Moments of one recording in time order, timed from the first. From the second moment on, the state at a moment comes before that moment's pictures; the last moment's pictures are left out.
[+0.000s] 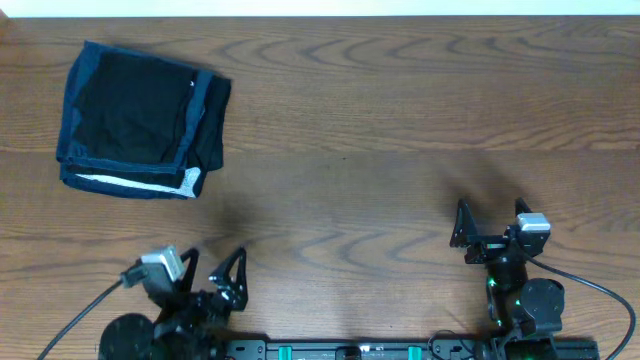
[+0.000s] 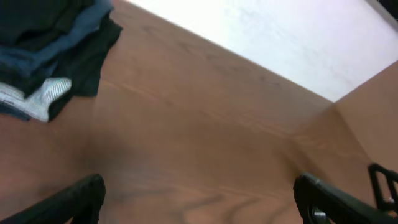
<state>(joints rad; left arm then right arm) 0.04 0.01 0.56 -0.89 0.36 -0.45 0.09 0.01 0.01 -0.07 0.02 0.16</state>
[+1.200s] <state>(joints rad) -0.02 0.01 0.01 -0.08 0.04 -0.25 0.09 0.01 0.01 -0.07 0.02 0.16</state>
